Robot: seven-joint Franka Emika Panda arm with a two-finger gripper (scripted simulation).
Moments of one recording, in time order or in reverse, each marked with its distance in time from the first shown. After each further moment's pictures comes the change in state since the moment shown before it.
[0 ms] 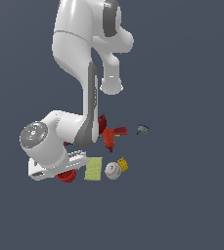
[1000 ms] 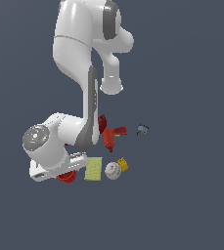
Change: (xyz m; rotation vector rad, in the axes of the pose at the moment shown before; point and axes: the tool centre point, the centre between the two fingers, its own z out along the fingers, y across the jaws) arm 0.000 0.000 0.012 0.000 -0.001 0.000
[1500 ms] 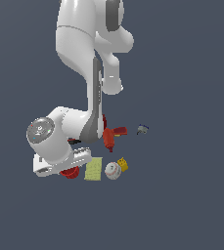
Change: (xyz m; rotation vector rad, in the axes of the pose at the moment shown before) arm -0.005 -0.019 -0.018 0.001 -0.002 0.000
